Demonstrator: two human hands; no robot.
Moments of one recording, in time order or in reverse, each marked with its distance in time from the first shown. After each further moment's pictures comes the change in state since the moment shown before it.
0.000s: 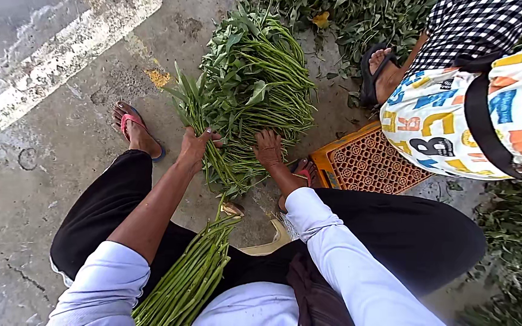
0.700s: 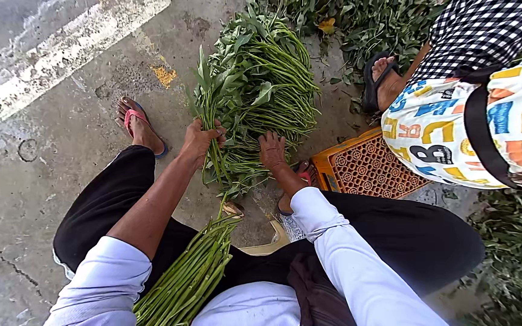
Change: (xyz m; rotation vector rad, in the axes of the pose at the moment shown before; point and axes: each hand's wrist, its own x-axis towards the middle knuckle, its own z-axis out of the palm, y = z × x) left_hand -0.004 0.015 -0.003 0.004 -0.086 0.039; right_hand 0.002 -0.003 -0.012 -0.102 -0.204 0.030
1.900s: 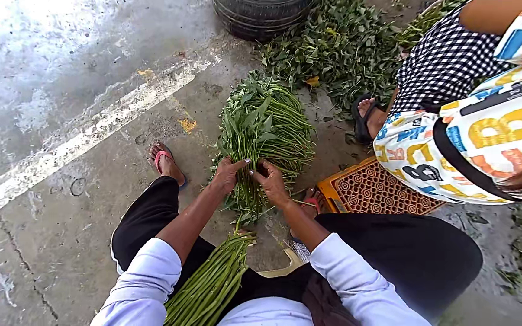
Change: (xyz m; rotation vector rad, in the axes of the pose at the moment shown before) left_hand -0.014 -0.012 0.029 -0.165 -0.145 0.095; right_hand -0.071 -0.090 -0.091 1.329 0.208 -0.001
